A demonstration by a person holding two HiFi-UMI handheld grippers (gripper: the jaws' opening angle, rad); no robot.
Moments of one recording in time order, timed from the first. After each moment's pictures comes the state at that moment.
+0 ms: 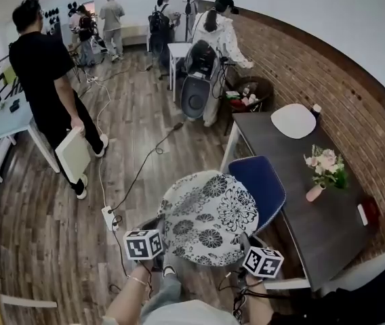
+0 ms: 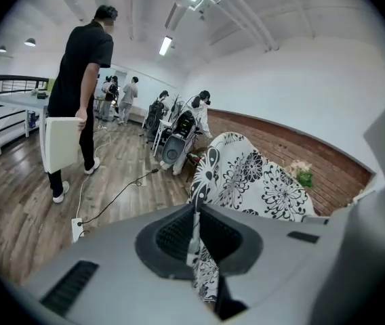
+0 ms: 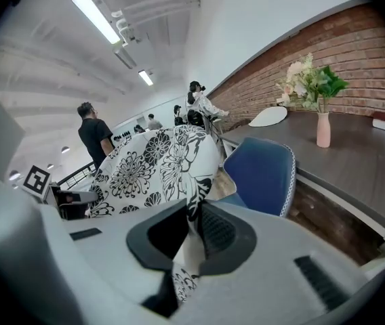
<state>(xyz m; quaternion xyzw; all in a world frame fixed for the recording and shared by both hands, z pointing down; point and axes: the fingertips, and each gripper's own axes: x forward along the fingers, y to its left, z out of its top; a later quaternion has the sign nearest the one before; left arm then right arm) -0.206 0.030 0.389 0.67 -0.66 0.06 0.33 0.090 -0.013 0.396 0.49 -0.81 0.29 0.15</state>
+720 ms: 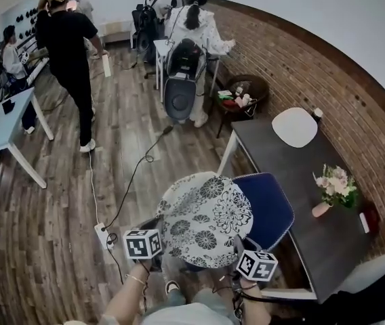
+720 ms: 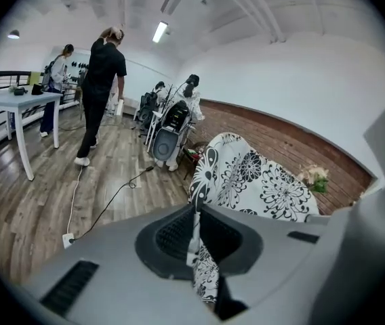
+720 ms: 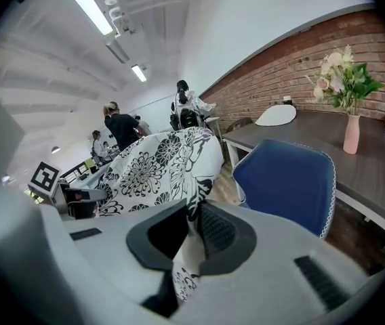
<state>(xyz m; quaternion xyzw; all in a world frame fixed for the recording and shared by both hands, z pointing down) -0.287 -0.122 0.411 0.69 -0.63 0.09 0.34 -0.003 -0.131 0.404 0.51 -0.79 0.29 0.16</state>
